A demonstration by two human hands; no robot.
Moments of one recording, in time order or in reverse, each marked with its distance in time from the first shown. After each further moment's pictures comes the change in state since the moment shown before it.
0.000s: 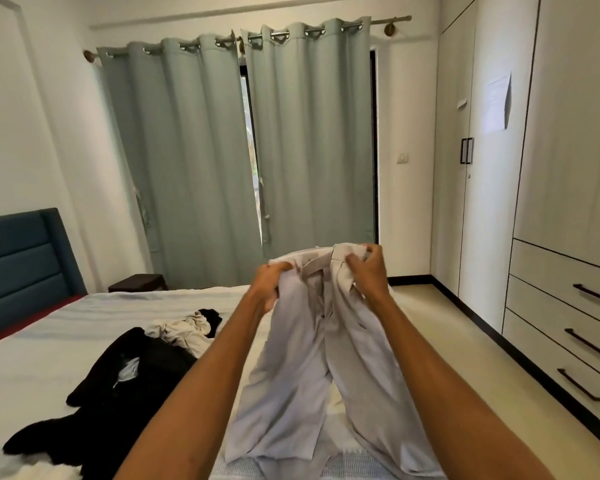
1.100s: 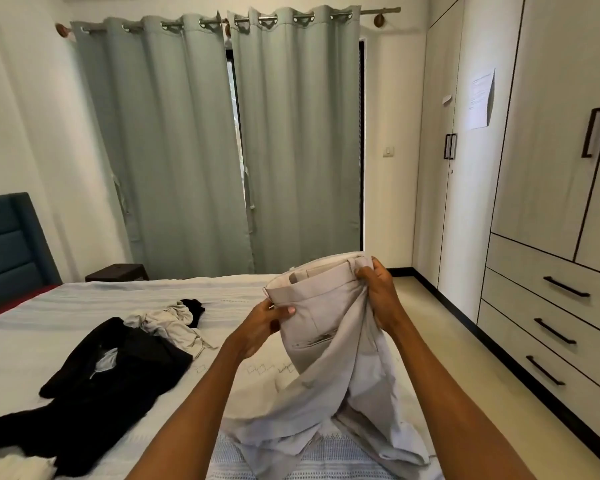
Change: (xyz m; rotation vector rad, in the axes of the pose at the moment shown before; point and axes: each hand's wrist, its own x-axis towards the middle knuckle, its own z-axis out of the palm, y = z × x) left_hand -0.021 -0.103 -0.023 0.069 -0.421 -0.017; right_hand -0.031 0.042 -0.059 0.266 -0.245 -0.046
